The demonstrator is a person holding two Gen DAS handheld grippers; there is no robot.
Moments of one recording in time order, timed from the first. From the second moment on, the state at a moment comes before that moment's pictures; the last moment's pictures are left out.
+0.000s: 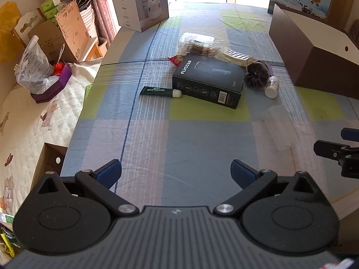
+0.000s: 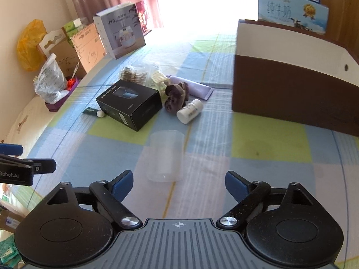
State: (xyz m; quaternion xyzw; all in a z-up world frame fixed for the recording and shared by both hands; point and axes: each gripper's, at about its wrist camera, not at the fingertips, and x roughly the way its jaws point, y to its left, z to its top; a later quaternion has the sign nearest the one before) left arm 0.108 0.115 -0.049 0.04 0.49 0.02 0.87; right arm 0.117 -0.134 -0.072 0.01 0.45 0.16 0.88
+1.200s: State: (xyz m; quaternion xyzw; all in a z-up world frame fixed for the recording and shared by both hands) left arm 0.284 0.198 -0.106 -0.06 0.50 0.09 0.86; right arm 0.190 -0.167 -0.120 0.04 0.49 0.01 0.87
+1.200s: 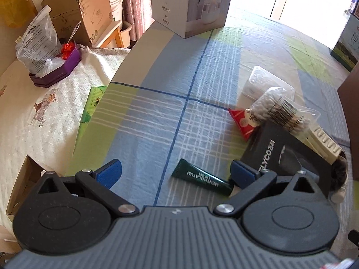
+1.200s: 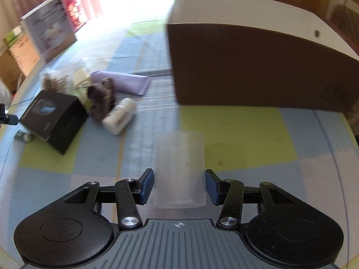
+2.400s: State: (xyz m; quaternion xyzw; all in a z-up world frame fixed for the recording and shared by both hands) left arm 0.231 0.161 -0.118 0.04 0.54 -0.07 0.84; right arm 0.185 -0.174 -0.123 0.01 0.48 0.03 0.87
